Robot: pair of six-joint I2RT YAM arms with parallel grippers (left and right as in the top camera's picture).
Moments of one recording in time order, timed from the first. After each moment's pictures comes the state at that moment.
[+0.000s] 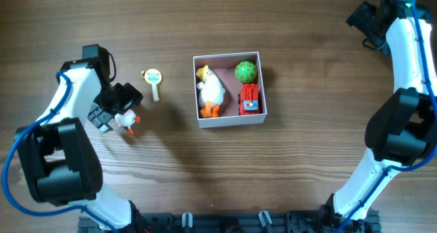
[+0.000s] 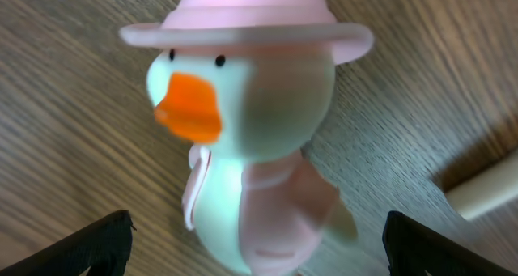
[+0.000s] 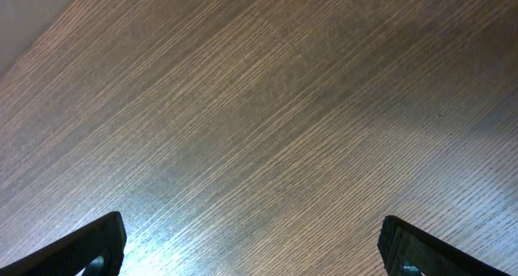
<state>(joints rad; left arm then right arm) 0.15 1.83 1.20 -1.00 0.02 -0.65 -0.23 2.11 1.89 -0.85 0.13 0.49</state>
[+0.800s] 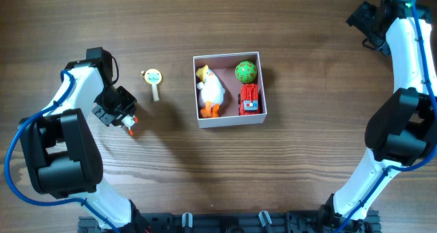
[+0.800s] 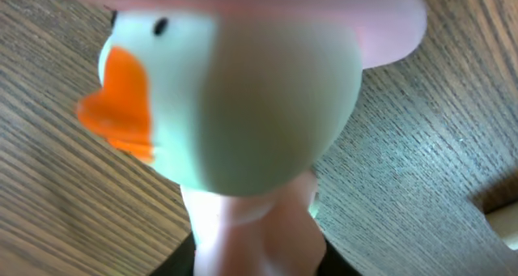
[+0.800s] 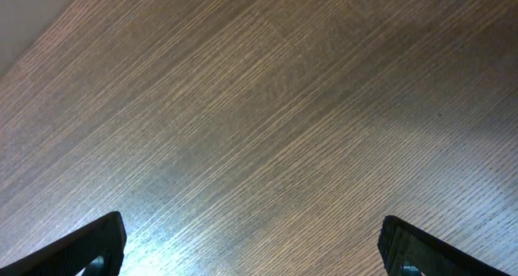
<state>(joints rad) 0.15 1.88 1.20 -1.00 0.02 -0.65 -0.23 2.11 1.89 -0.85 0.13 0.49</state>
